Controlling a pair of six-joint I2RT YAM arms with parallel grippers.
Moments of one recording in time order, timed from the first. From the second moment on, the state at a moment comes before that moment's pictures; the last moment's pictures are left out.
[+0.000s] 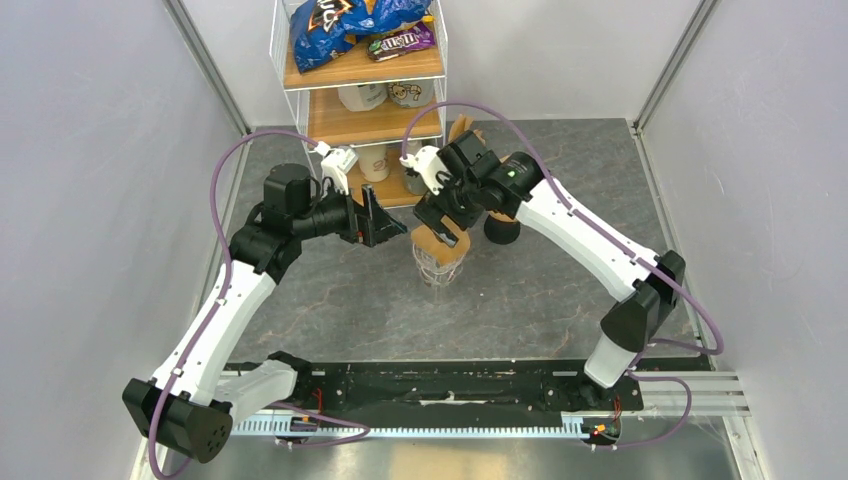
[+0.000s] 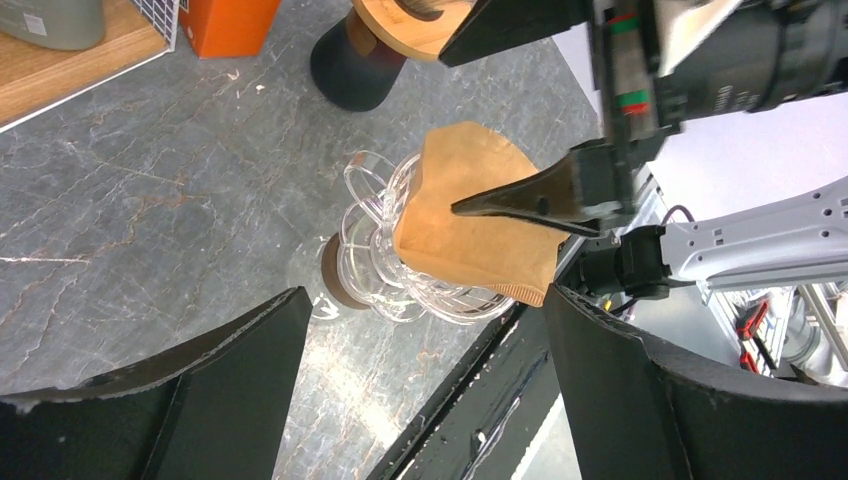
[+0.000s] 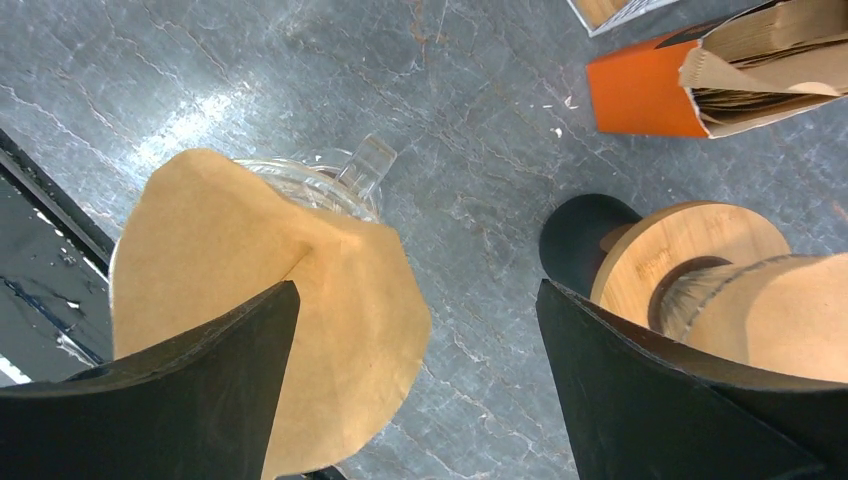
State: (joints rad) left arm -0.35 1.04 1.09 -0.48 0.61 -0.35; right arm 0.78 1.71 1.79 -1.02 -0.03 -0.21
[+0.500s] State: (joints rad) left arm -0.31 1.18 1.46 -0.88 0.56 -0.20; right arm 0.58 1.43 1.80 -0.99 -0.11 -0.14
